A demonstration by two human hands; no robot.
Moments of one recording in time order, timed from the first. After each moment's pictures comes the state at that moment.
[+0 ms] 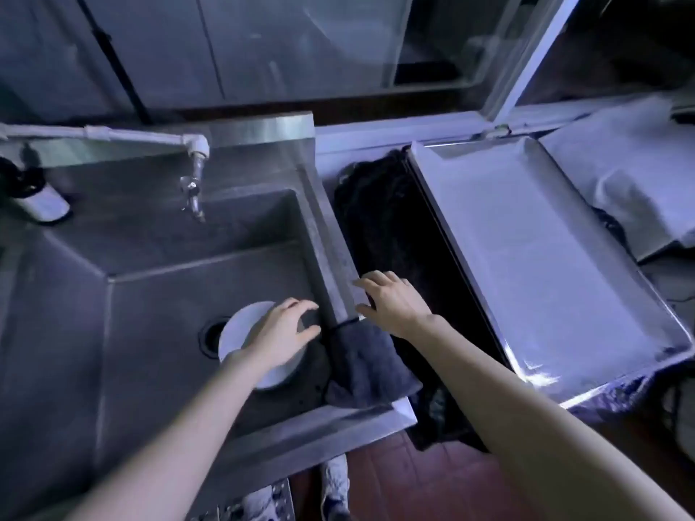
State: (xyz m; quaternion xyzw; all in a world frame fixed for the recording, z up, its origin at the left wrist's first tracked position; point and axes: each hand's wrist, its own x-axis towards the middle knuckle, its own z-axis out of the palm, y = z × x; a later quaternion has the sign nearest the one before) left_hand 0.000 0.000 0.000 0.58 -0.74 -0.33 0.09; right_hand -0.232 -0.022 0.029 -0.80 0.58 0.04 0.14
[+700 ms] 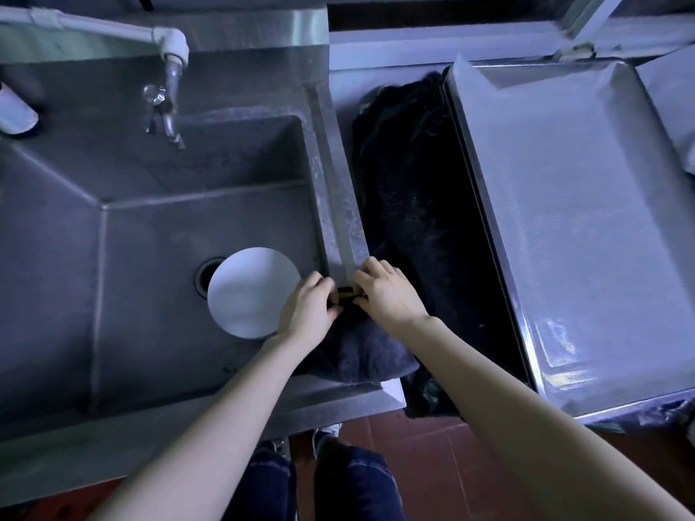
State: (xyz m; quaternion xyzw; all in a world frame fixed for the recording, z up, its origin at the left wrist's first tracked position) left_hand -0.080 0.010 -0.059 0.66 -0.68 -0.31 0.09; right_hand -0.245 -0.018 -0.041 -0.83 0.53 0.02 0.18
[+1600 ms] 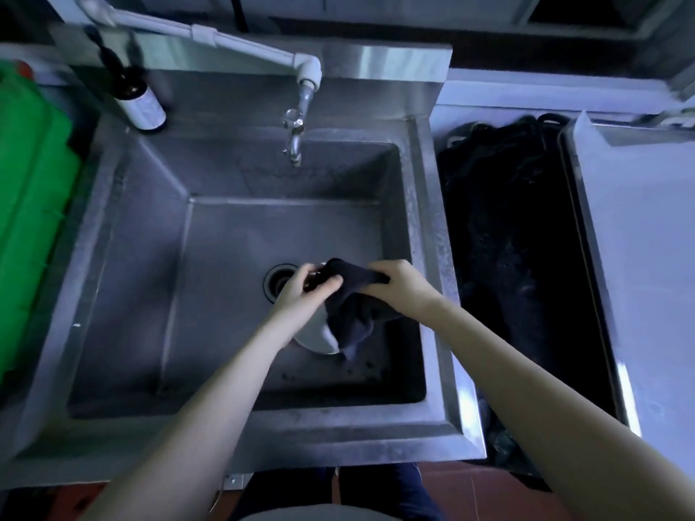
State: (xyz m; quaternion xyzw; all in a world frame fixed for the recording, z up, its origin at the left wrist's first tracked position) left_hand 0.082 -0.012 -0.044 0.67 -0.36 -0.55 0.35; right_hand -0.106 -0.074 0.007 -0.70 0.53 -0.07 0.48
